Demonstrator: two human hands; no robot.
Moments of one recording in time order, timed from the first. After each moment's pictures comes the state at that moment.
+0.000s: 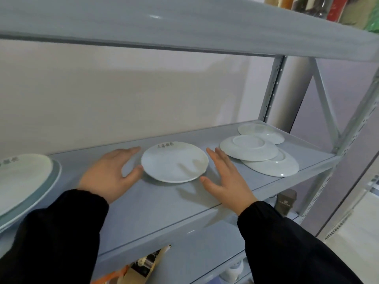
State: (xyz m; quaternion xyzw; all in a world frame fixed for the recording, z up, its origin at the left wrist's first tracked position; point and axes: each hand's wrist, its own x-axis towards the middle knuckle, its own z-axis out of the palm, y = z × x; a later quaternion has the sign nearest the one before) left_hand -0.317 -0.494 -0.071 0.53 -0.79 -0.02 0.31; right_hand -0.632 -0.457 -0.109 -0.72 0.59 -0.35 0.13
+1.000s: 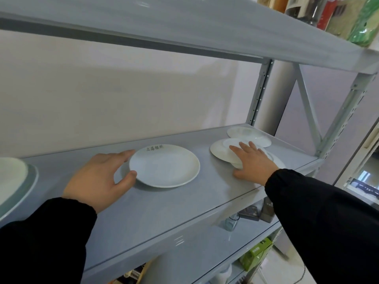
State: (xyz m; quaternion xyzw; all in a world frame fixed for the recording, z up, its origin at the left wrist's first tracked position) left_hand -0.322 -0.499 -0.078 0.52 -0.80 0.00 0.31; right_hand -0.739 -0.505 -0.068 -0.68 0.73 -0.01 -0.05
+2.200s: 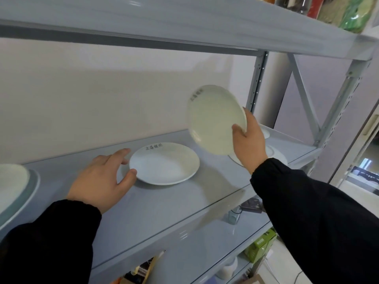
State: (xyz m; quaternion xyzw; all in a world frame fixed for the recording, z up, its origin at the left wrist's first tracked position) left_hand -0.328 -0.499 -0.078 0.54 -0.78 -0.01 0.31; right_hand -0.672 -0.484 -0.034 -0.55 0.58 -0.60 0.04
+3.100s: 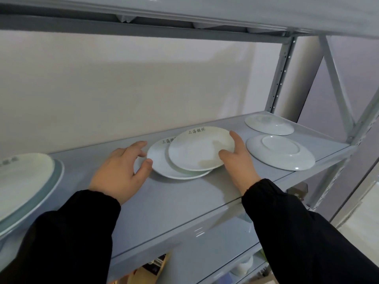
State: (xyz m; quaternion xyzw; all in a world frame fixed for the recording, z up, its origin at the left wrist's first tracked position) left_hand -0.325 -0.501 -0.085 0.54 -0.77 -0.06 0.34; right_hand -0.617 -0.499 -0.094 -0.46 0.58 -0.58 0.33
